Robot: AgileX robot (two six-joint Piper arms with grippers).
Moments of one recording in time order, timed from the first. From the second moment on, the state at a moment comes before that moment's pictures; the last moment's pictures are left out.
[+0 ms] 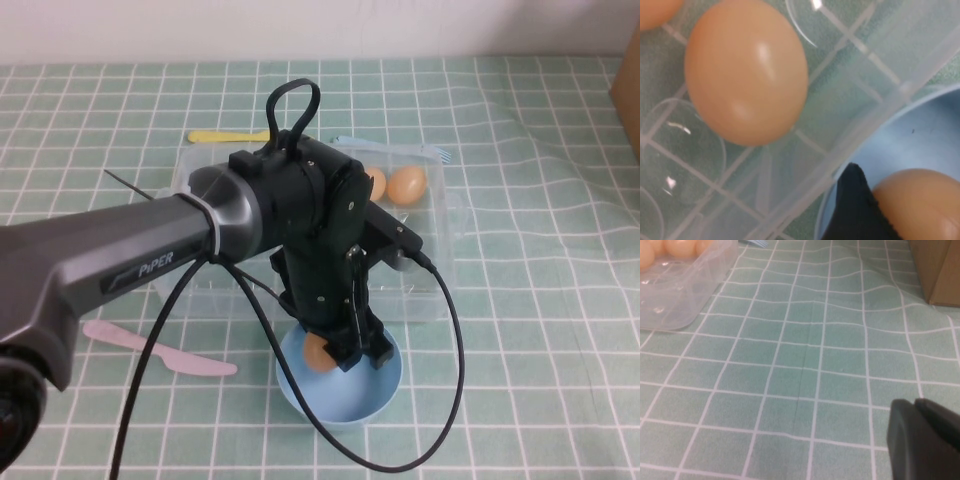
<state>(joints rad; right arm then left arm) 0.10 -0.01 0.03 0.08 0.40 -0.05 -0.76 1.98 -1.51 0.01 1.05 0.12</state>
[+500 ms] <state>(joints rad) 0.10 -0.01 0.03 0.08 0.40 -0.05 -0.76 2.00 -1.51 0.02 1.04 0.12</state>
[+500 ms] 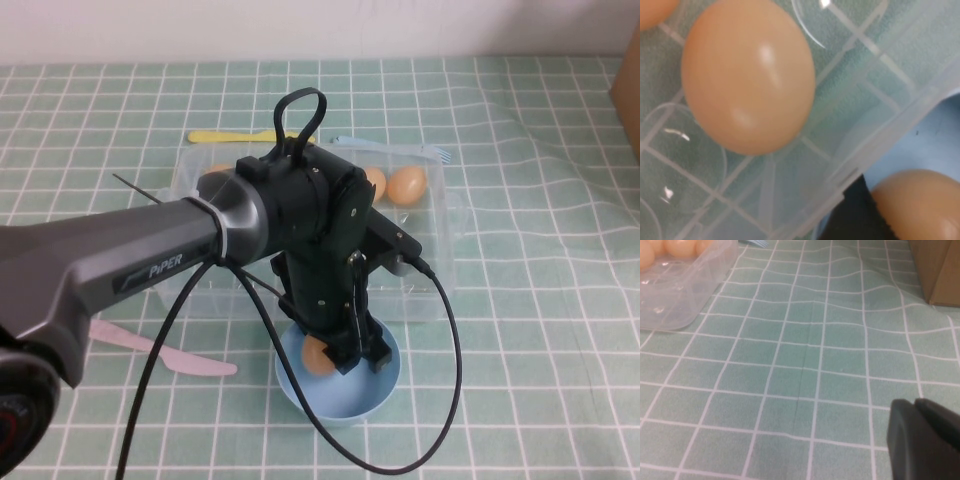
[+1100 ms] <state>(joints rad) 0.10 -0.01 0.03 0.08 0.40 -0.05 -0.80 1.86 -1.51 0.03 1.10 0.09</state>
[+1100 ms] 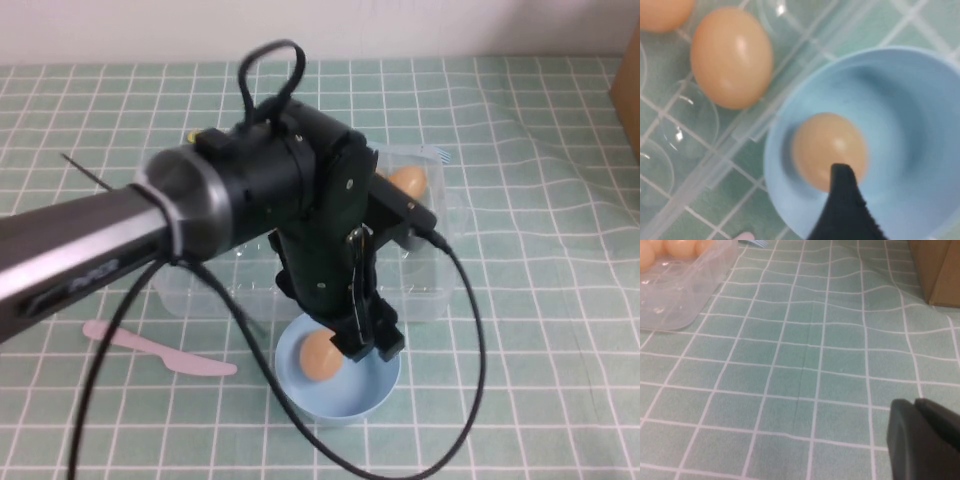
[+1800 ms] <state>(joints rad) 0.10 -0.01 0.03 0.08 0.40 -0.05 -0.75 1.10 -0.86 0.00 0.47 0.12</state>
